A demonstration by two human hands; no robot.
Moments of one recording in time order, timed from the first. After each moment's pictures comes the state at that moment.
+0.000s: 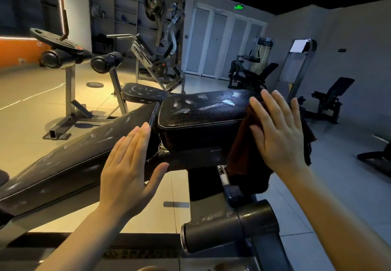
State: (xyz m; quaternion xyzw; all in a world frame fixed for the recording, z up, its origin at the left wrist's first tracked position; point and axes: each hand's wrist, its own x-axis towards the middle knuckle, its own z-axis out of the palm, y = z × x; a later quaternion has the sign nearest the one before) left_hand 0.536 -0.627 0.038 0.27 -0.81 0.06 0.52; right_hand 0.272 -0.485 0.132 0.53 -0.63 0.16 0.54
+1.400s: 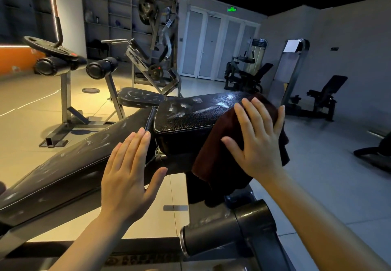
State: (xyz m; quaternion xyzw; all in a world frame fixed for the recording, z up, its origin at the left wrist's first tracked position) left_hand 0.532 -0.626 0.036 0.27 -0.82 0.05 0.51; right_hand 0.295 -0.498 0.115 0.53 -0.63 0.22 0.53
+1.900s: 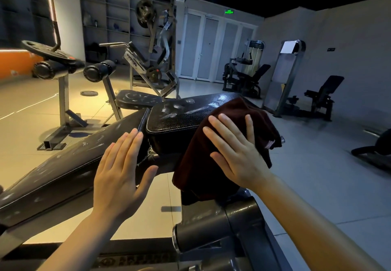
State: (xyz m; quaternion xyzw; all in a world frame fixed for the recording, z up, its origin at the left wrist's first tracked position) left_hand 0.534 -0.625 0.038 0.27 -0.82 0.04 0.50; right_hand 0.298 -0.491 0.099 0.67 -0.54 0.17 0.48
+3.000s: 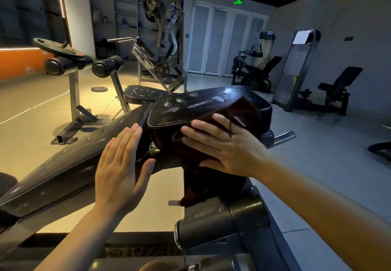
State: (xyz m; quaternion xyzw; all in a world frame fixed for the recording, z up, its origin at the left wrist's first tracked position) left_hand 0.532 -0.625 0.036 0.27 -0.80 0.05 0.53; right_hand 0.294 -0.508 0.118 0.69 -0.43 -0.09 0.57
